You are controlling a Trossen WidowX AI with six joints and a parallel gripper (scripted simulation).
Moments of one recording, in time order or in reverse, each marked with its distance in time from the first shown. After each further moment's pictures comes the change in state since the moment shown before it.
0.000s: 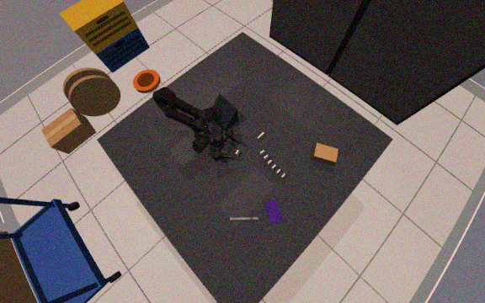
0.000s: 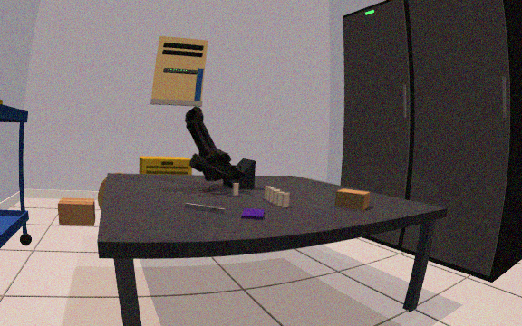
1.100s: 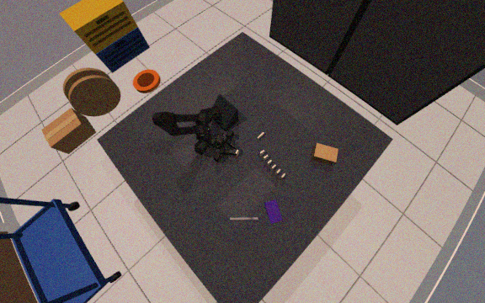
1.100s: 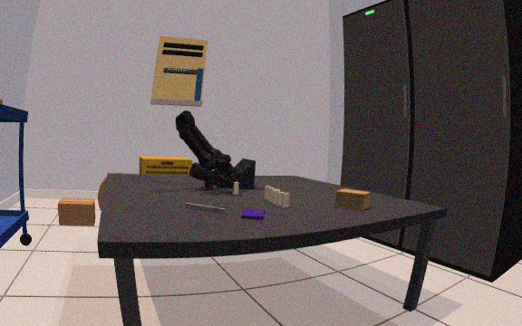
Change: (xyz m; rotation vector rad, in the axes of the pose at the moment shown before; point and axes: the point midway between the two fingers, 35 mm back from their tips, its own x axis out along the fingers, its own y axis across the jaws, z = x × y) arm -0.002 0.004 -0.033 0.005 0.004 -0.009
